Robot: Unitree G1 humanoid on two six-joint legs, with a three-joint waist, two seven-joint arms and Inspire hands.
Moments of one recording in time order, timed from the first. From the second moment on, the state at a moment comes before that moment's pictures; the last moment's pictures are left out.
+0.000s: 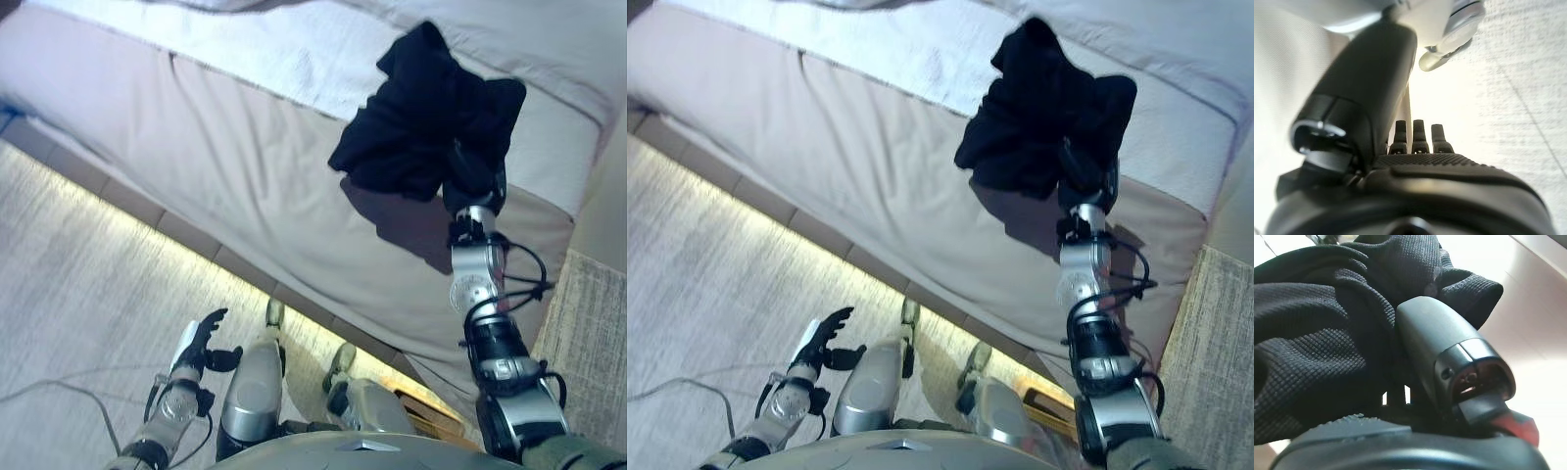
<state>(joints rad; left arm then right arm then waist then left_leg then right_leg) 0.08 0.36 -0.31 0.95 0.10 -0.32 0.27 -0.26 -0.28 -0.03 0.25 0.98 -0.30 -0.01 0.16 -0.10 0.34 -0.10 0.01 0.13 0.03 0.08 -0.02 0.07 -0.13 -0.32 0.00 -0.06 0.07</state>
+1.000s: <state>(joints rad) 0.04 0.36 -0.32 1.04 0.02 -0.24 0.13 -0.03 -0.21 -0.05 0.23 0.88 -0.42 -0.31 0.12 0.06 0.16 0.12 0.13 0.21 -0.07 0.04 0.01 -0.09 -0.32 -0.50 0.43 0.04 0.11</state>
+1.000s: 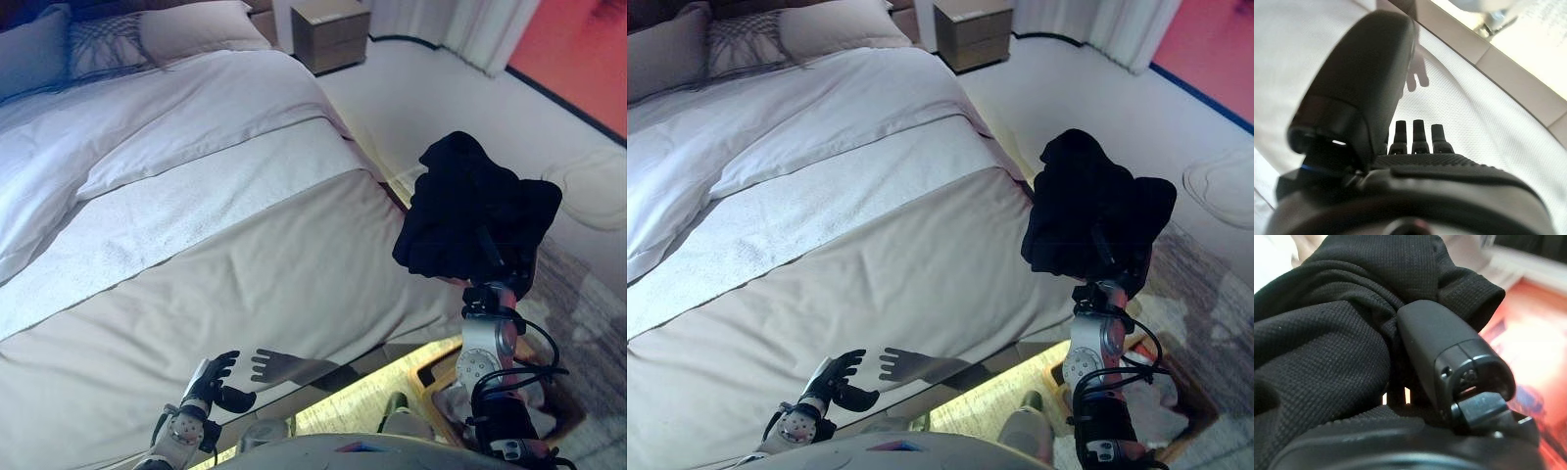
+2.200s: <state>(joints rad) 0.08 0.28 -0.24 1.04 -0.04 -0.28 0.11 -0.12 -0.21 0.00 0.78 0.91 -0.34 -0.47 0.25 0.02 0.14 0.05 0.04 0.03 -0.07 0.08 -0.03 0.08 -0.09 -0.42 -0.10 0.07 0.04</state>
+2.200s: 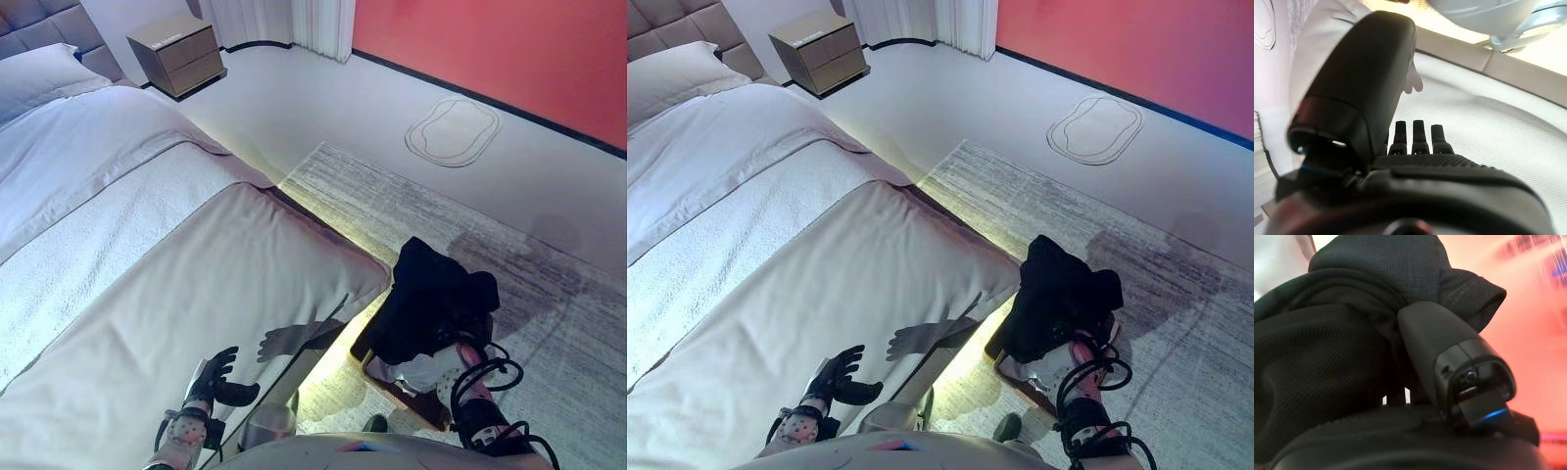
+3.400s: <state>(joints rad) 0.10 0.28 -0.24 1.08 -0.02 -0.25 0.08 -0.10 -0.21 -0.02 1.10 0.83 -0.30 -0.40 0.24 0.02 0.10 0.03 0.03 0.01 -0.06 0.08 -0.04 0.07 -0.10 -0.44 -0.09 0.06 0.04</state>
